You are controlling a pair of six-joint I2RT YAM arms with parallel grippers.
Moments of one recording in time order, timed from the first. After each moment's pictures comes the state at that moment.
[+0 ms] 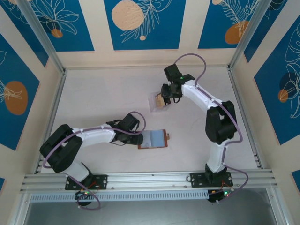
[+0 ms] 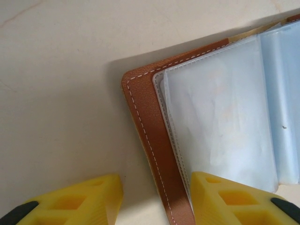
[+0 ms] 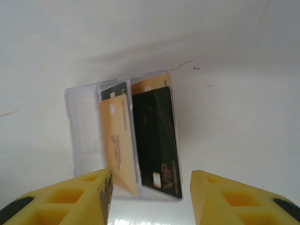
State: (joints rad) left arm -0.78 1.55 0.75 -0.35 0.13 -0.60; right arm 0.43 1.95 1.64 -0.79 0.08 0.40
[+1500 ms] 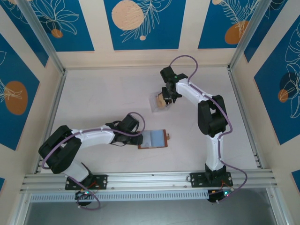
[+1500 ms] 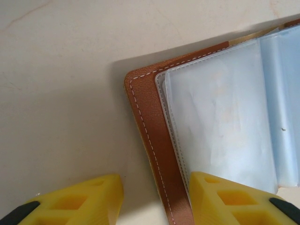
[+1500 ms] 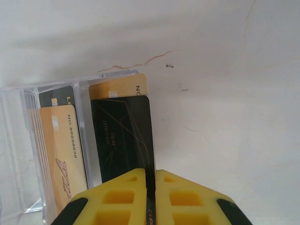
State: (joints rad) left arm -0.79 1.53 0.72 -0.31 0.12 -0.62; right arm 0.43 2.08 1.73 -0.86 0.19 0.31
